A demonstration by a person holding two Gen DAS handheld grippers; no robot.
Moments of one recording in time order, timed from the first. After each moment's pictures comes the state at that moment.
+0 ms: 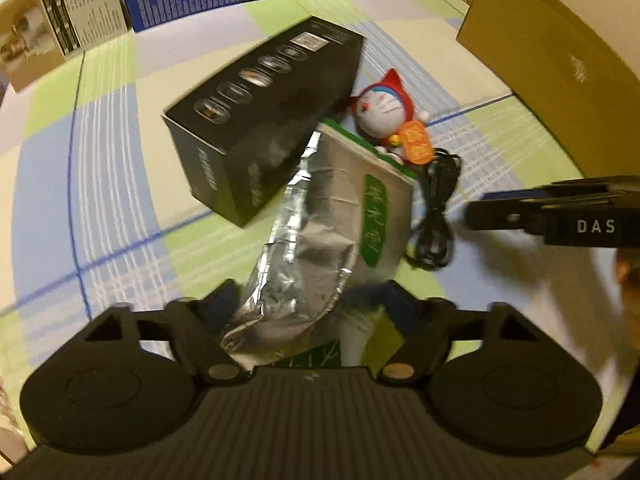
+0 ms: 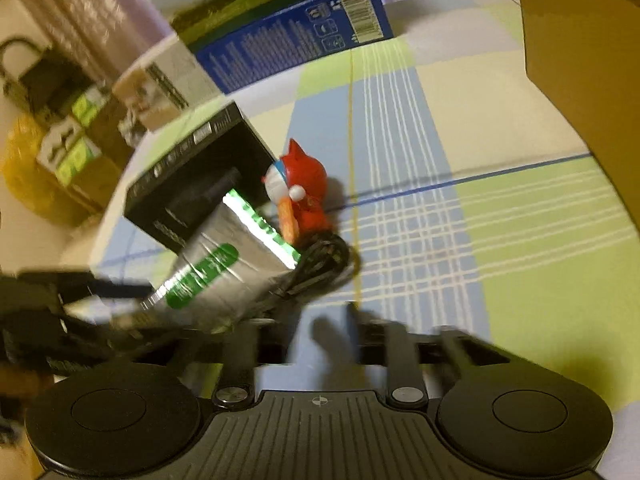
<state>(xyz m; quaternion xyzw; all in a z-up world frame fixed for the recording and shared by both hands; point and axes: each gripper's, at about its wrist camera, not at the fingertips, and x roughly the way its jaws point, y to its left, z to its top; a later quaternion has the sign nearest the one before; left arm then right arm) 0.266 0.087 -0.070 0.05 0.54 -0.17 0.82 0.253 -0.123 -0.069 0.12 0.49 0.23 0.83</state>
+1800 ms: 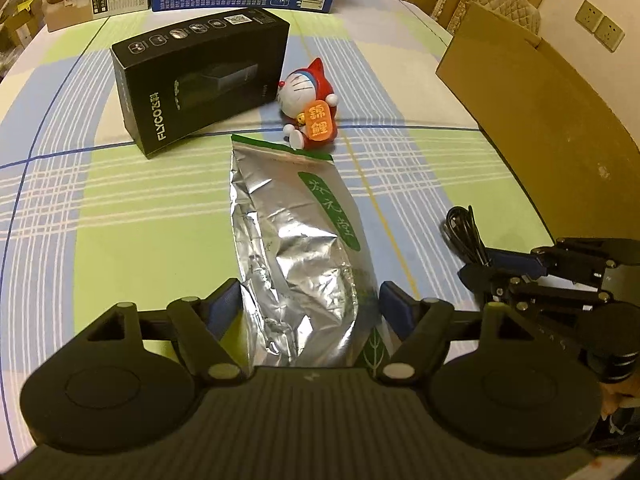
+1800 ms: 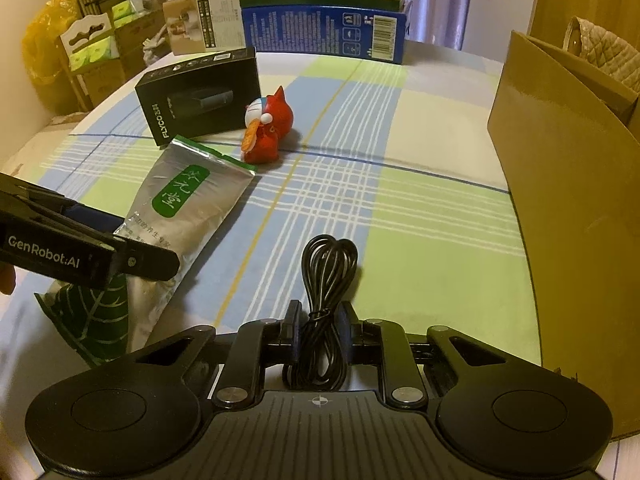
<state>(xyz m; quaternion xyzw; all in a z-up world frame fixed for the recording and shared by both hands) 0.206 0.015 -0.076 -0.06 0.50 -0.10 0.86 0.185 -0.171 -0.075 -0.11 0.43 0.25 0.86</state>
